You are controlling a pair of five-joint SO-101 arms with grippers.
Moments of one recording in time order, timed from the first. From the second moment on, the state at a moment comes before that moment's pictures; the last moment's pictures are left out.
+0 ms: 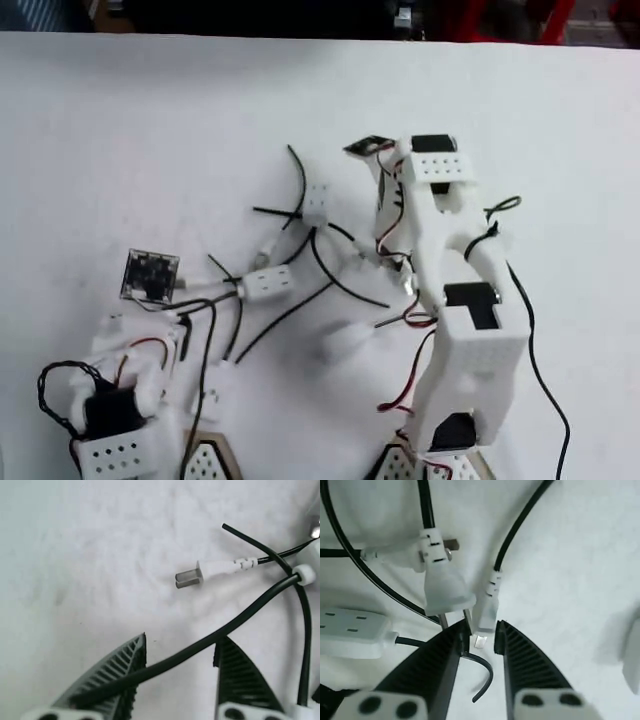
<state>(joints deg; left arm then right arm) -18.3 -103.7 94.1 72.0 -21.8 -6.2 24.1 -6.8 91.1 33.0</state>
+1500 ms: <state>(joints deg) -18.3 -103.7 91.3 71.3 -21.8 -5.5 -7.9 -5.2 97.8 30.5</state>
